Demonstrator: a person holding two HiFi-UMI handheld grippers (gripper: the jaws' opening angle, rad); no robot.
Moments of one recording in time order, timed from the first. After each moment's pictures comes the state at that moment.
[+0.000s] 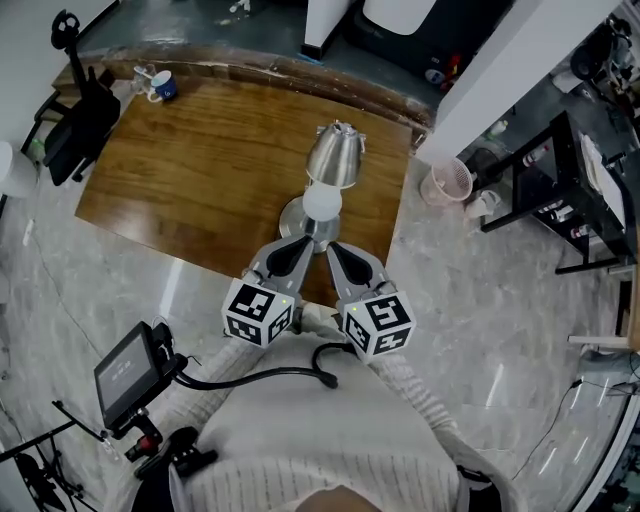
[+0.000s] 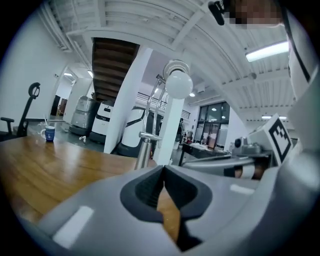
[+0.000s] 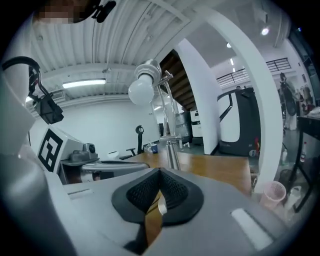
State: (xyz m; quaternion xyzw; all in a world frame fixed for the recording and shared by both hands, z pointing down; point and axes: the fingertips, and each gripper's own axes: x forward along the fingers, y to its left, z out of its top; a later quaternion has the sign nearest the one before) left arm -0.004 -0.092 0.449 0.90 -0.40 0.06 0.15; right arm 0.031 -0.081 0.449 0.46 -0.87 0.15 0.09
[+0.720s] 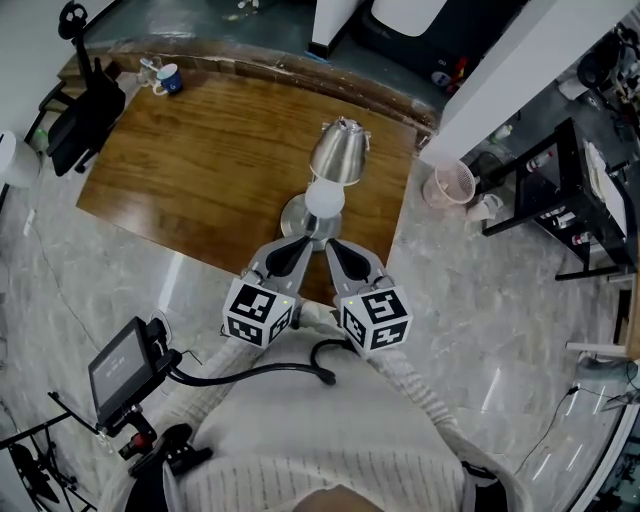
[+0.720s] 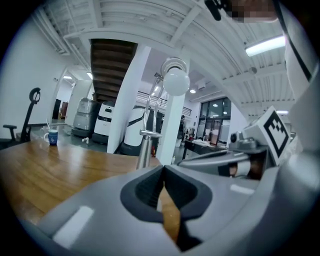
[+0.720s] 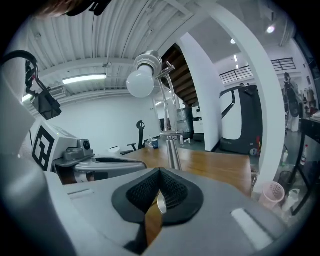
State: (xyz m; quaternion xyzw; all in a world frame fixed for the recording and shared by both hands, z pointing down) left arm -0.006 -0.090 0.456 0.90 -0.41 0.08 0.14; right arm 0.029 -0.086 0.460 0.45 -0.87 0.16 0.12
